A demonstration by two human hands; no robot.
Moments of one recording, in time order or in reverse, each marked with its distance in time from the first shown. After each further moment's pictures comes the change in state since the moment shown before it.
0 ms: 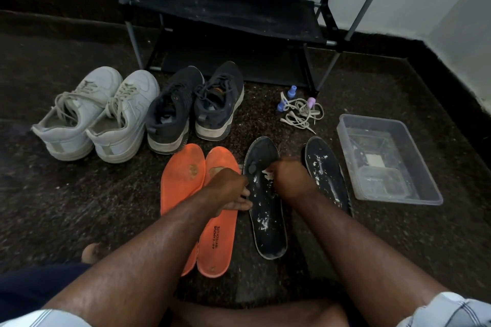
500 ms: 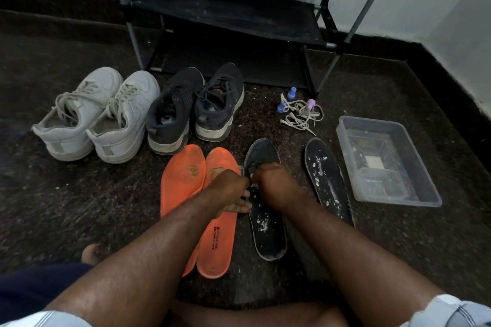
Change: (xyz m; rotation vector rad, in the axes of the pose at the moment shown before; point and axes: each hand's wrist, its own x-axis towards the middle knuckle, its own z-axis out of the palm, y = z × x) left_hand -0.008 0.003 0.003 0.052 -0.009 0.000; right_hand -0.004 -0.025 0.009 -0.014 -0.060 -0.204
